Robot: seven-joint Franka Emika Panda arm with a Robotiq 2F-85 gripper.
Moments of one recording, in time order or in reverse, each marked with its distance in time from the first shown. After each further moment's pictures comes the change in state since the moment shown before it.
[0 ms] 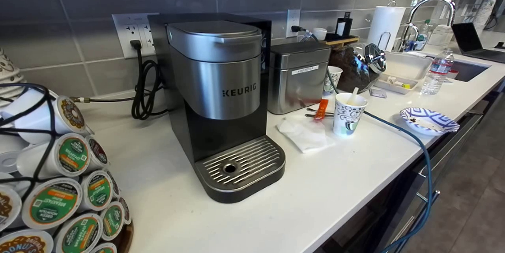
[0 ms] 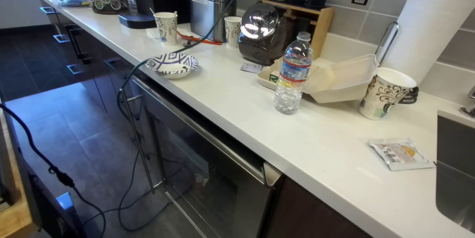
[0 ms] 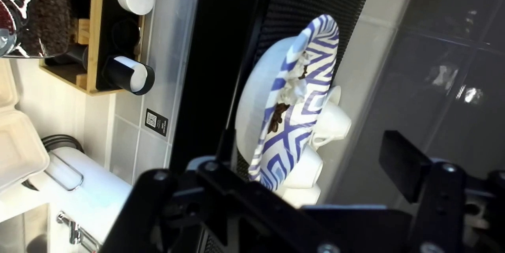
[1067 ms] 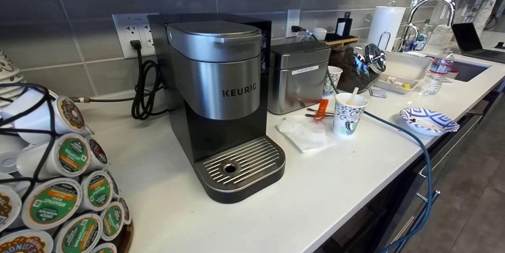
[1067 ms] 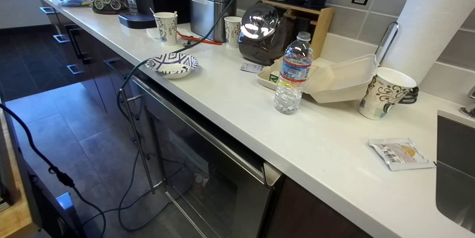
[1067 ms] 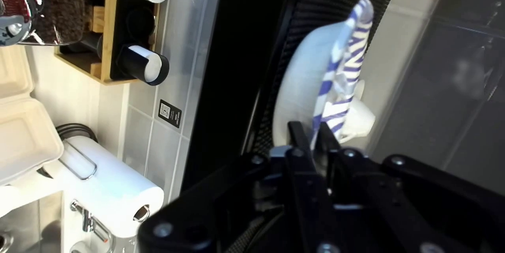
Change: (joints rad) arm 0.000 0.025 -0.009 0.000 -0.035 0.002 0.000
